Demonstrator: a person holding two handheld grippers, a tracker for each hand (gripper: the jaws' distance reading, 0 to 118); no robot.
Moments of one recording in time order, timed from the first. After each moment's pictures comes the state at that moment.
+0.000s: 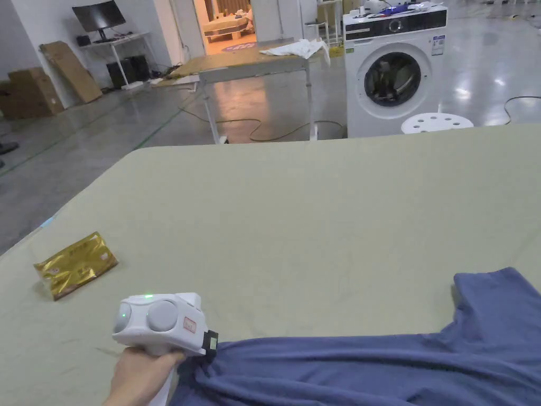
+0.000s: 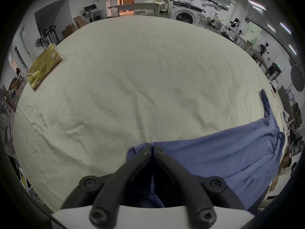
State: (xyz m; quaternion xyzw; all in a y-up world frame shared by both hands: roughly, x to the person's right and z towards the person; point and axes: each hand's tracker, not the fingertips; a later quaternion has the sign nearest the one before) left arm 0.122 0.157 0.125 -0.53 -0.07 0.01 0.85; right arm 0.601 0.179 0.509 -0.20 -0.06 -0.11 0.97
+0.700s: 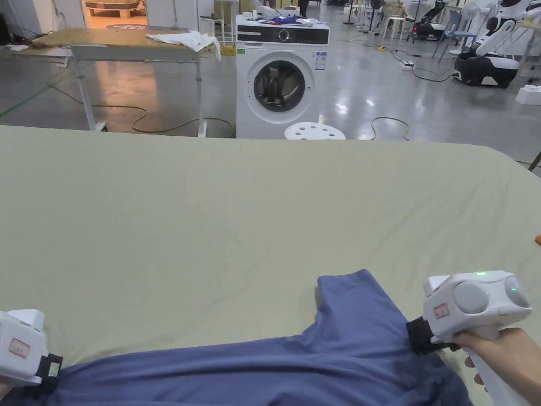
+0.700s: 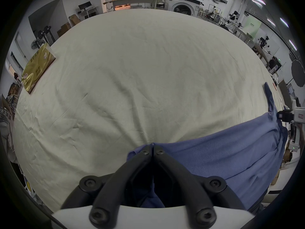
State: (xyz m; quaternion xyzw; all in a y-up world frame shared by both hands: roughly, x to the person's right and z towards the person) left arm 0.132 0.155 0.128 -0.55 -0.08 -0.02 0.83; right arm 0.711 0.114 0.178 -0.56 -0.08 0.02 0.82
